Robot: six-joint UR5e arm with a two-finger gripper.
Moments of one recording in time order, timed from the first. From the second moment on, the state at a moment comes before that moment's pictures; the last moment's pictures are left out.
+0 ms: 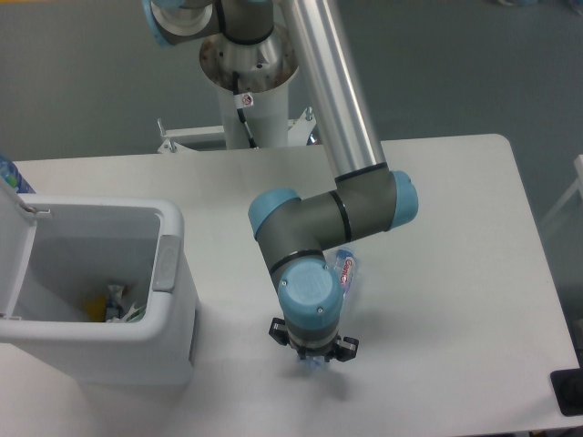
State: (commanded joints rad) arm 2.33 -2.19 -1.34 -1.10 1.62 0.63
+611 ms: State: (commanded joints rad) arm 2.42 -1.96 -1.24 -1.04 1.27 0.53
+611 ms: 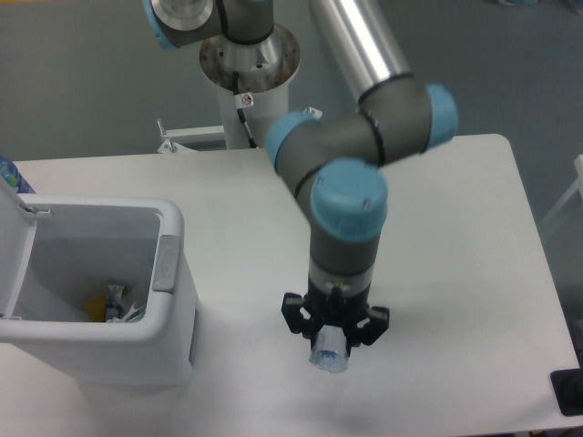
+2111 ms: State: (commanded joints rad) arm 2.28 -1.86 -1.33 -0.84 0.58 0.34
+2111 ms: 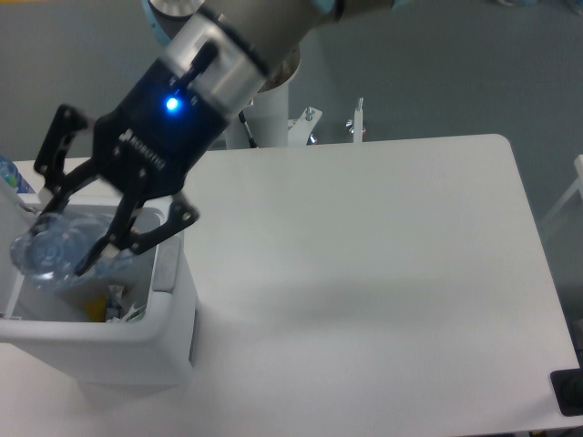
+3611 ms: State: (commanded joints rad) arm 2.53 -1.90 -1.44 -0.84 0.85 0.50
